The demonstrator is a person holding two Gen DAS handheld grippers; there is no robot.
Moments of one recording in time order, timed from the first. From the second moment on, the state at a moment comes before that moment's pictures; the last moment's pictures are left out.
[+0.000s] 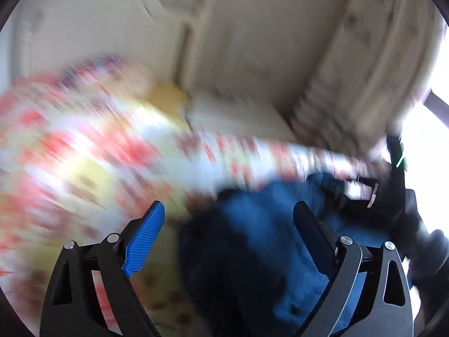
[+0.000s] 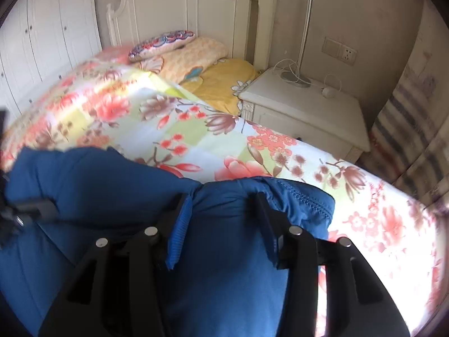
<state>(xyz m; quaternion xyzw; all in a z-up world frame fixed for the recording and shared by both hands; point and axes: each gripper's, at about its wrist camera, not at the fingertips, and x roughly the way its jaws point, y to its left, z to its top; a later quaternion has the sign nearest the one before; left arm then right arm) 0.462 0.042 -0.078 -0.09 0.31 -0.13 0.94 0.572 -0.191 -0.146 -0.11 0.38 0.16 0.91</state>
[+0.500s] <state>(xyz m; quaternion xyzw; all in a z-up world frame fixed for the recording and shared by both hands) 0.363 -0.041 -0.102 -0.03 0.35 -0.13 0.93 0.571 -0.200 -0.150 -0.09 0.37 0.15 0.91</state>
